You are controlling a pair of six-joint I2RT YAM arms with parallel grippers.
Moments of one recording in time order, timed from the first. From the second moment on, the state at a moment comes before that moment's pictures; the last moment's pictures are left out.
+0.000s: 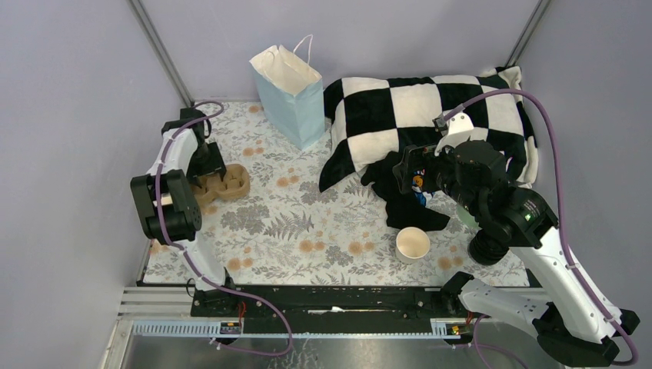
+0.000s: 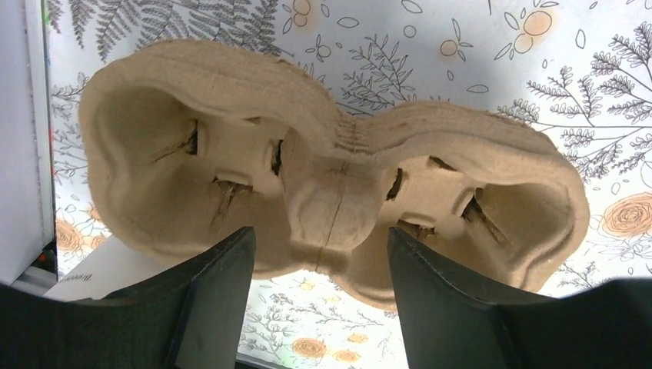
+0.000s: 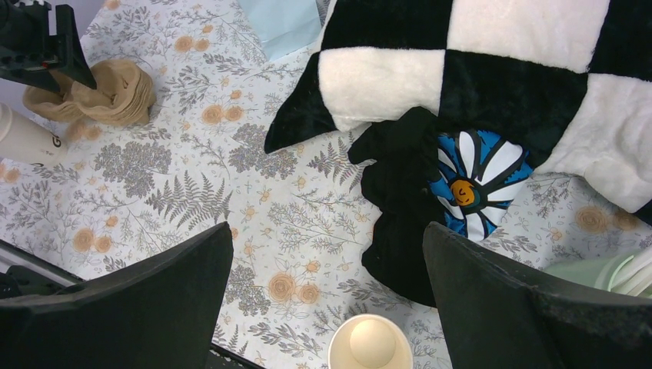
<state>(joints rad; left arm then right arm) 0.20 1.81 1.48 -1.00 -0.12 -0.23 0.71 0.94 1.39 -0.87 0.27 0.27</state>
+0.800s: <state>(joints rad) 0.20 1.85 1.50 -1.00 -0.12 -0.22 0.71 0.93 1.39 -0.87 0.26 0.27</state>
